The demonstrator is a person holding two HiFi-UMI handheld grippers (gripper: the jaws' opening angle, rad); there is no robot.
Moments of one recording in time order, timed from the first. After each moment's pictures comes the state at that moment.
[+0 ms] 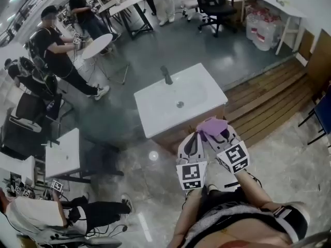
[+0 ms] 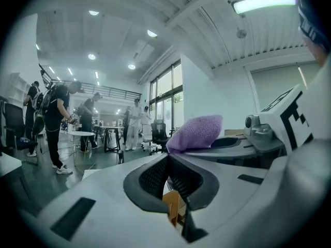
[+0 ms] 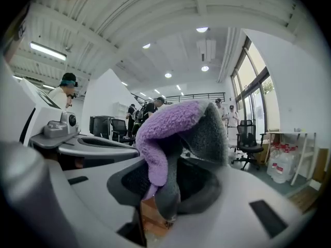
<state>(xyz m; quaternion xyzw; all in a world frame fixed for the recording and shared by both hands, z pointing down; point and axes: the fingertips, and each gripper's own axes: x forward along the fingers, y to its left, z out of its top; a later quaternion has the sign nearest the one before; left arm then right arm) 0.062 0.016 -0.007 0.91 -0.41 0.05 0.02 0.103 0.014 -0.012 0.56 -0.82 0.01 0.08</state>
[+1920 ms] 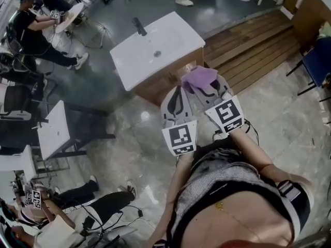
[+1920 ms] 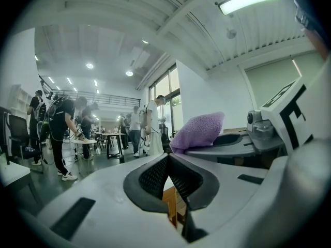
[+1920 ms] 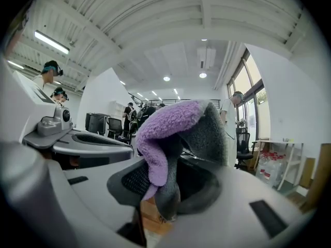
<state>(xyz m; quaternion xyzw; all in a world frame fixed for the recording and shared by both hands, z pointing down) 0.063 0.102 -0.032 0.91 -0.42 0.04 -0.02 0.113 0.099 -0.035 0.59 -0.80 -0.03 0.09</state>
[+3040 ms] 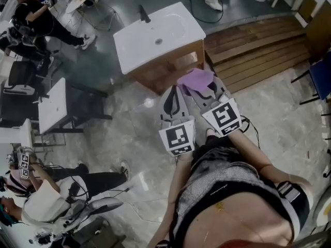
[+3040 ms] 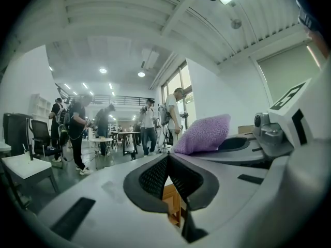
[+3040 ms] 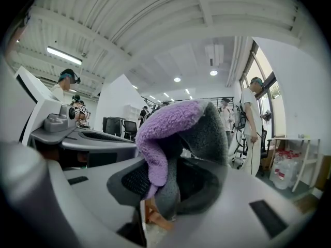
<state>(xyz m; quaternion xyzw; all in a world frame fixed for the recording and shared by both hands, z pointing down) 0.083 0.165 -0.037 0.86 -0.50 0.05 -0.01 0.131 0.163 -0.033 0.52 -0.85 -0.02 0.08</state>
